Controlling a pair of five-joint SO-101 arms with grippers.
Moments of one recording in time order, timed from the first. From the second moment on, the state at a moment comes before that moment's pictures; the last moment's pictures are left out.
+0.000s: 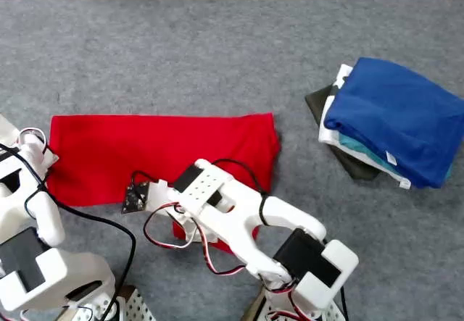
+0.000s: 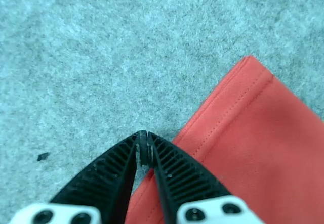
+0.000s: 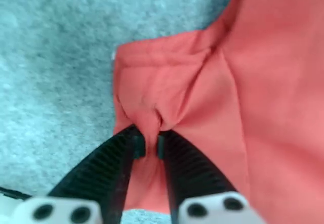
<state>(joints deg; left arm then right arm) -38.3 -5.1 42.8 27.5 0.0 -53.2 5.3 38.5 65.2 29.1</state>
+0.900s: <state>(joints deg) -38.3 -5.1 42.8 27.5 0.0 -38.3 30.5 -17.7 100.3 41.4</state>
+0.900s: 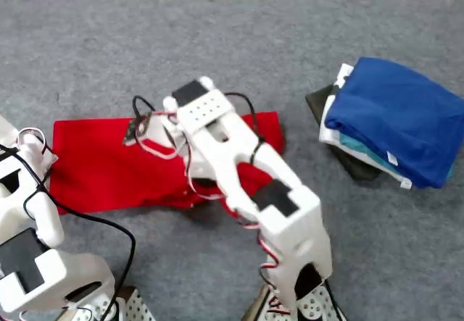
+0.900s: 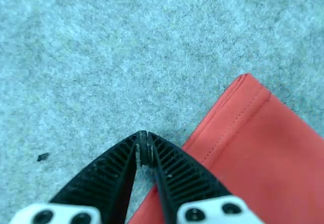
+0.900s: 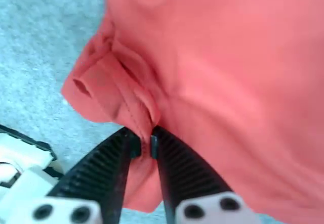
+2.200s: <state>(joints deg) -38.3 -5.1 42.8 27.5 0.0 -36.8 17.6 -15.0 100.2 46.5</state>
